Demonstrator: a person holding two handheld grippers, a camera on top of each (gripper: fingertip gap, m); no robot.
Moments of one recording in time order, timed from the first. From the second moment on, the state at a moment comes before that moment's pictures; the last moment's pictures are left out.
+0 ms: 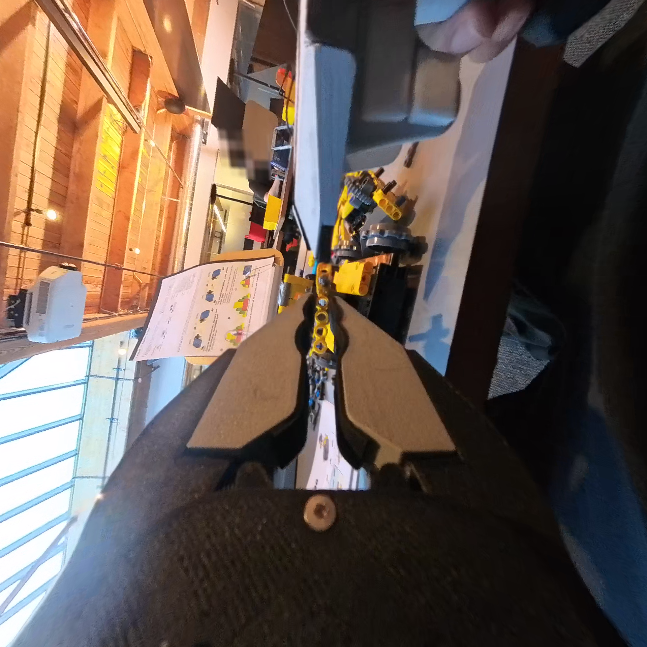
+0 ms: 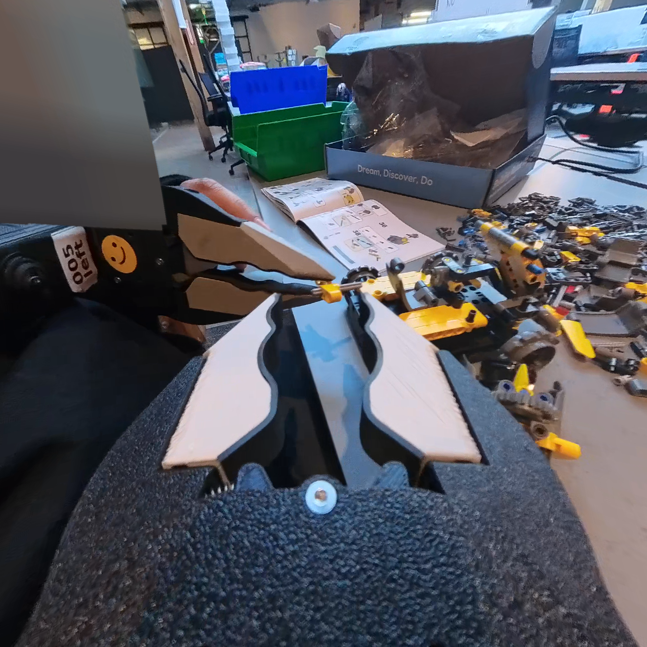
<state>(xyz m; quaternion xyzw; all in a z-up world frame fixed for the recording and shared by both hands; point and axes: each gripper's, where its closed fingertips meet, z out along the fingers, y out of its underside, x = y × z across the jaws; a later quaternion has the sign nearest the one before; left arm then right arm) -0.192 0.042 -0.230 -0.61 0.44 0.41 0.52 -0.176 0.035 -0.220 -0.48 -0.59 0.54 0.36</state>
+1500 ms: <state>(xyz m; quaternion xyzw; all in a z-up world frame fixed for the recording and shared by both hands) -0.195 0.043 -0.218 -0.58 0.42 0.44 0.54 -0.187 0.015 -0.214 -0.54 -0.50 0.63 0.22</state>
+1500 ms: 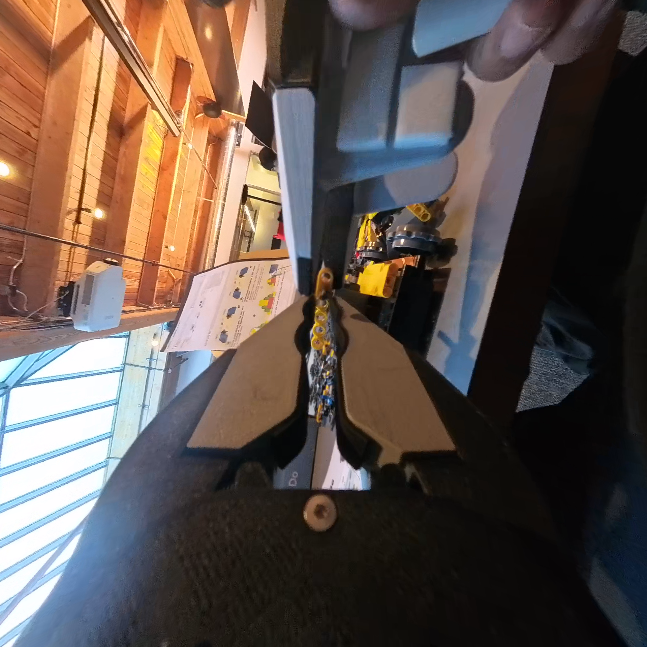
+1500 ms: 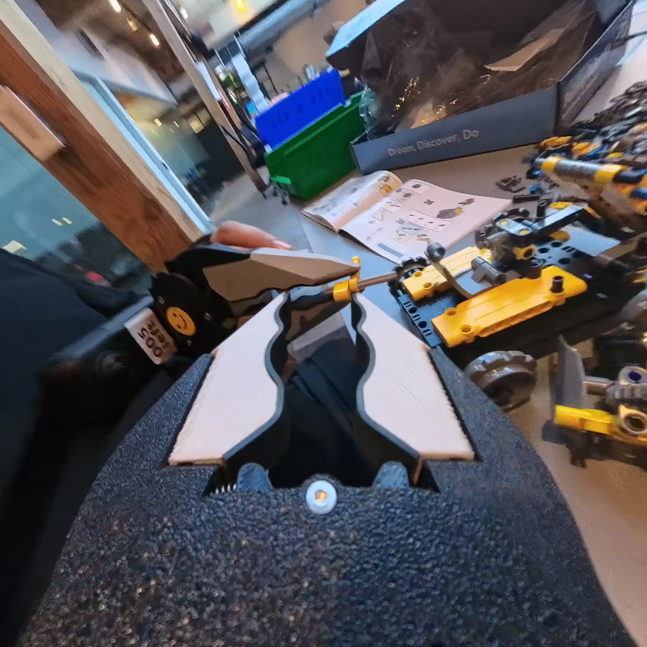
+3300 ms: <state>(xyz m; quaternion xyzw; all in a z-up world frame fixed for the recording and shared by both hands) -0.166 0.048 -0.293 -0.73 0.44 0.21 0.48 -0.057 0.158 -0.300 -0.73 -0.55 0.41 0.07</state>
